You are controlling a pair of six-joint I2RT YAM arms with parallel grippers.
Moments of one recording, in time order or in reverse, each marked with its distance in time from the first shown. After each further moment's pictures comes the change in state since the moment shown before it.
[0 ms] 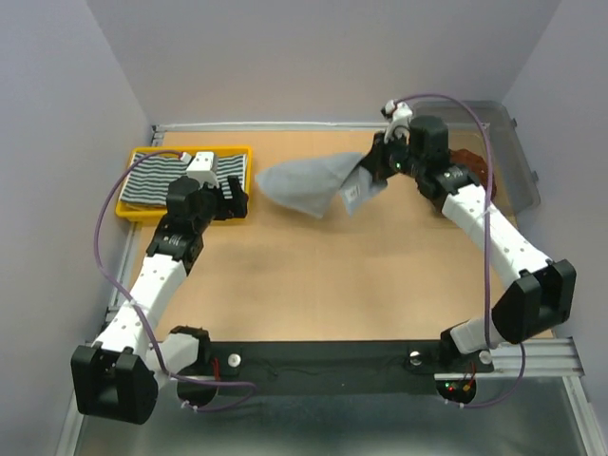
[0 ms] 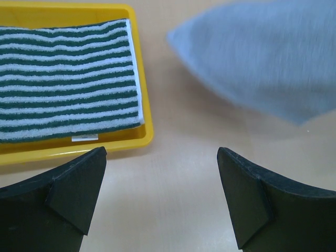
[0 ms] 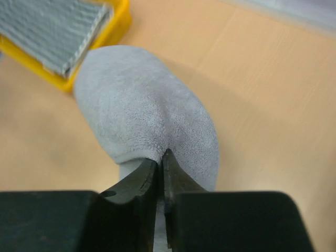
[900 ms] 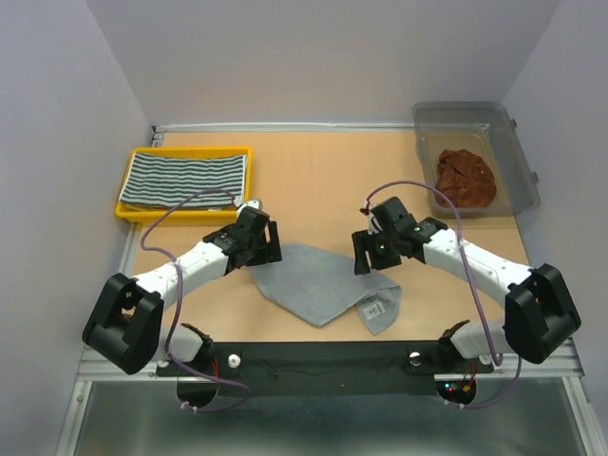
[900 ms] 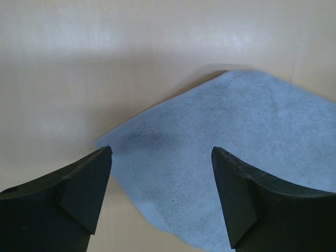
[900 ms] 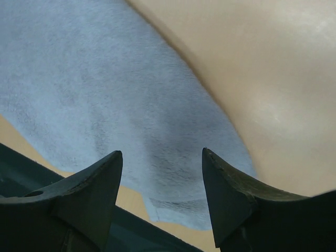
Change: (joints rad) left arm -0.375 0.288 -0.061 -0.246 -0.223 -0.406; right arm 0.217 -0.172 -0.619 -0.325 0.119 0.243
